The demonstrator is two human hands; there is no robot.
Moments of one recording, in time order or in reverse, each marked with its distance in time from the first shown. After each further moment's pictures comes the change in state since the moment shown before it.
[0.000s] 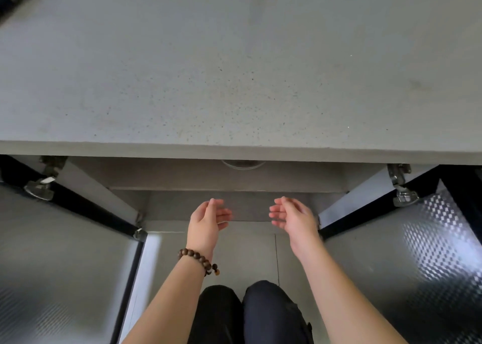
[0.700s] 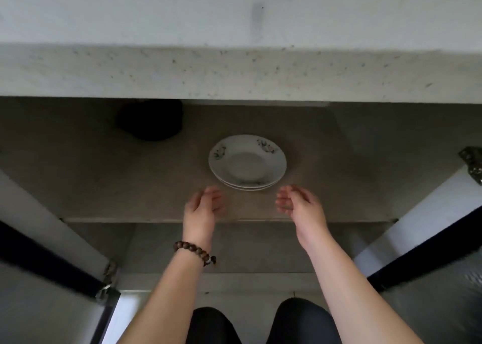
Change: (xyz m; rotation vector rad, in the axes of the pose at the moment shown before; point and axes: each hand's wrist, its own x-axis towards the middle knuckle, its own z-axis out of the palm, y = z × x) left_hand 0.160 -0.049 0.030 -0.167 0.004 0.317; right_hand 0.166 0.047 0.045 0.158 -0.028 -0.357
